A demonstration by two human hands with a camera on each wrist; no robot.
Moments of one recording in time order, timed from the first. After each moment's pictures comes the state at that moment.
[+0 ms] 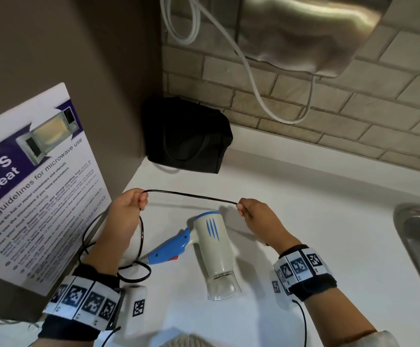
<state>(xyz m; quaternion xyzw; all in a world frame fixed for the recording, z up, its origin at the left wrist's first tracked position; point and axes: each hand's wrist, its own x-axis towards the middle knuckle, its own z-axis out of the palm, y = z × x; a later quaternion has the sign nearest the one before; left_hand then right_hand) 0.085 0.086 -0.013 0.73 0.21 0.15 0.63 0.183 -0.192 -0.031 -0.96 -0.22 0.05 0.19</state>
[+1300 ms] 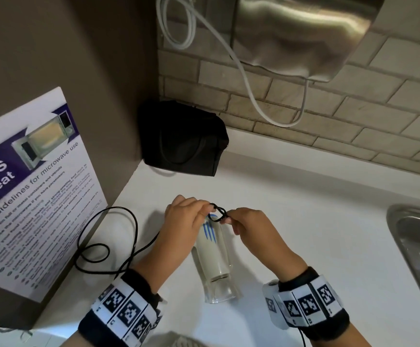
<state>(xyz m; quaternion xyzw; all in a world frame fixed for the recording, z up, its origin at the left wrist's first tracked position) 0.091 -0.001 -0.002 0.91 -0.02 0.17 0.38 0.132 -0.178 0.015 -0.93 -0.29 0.04 0.23</state>
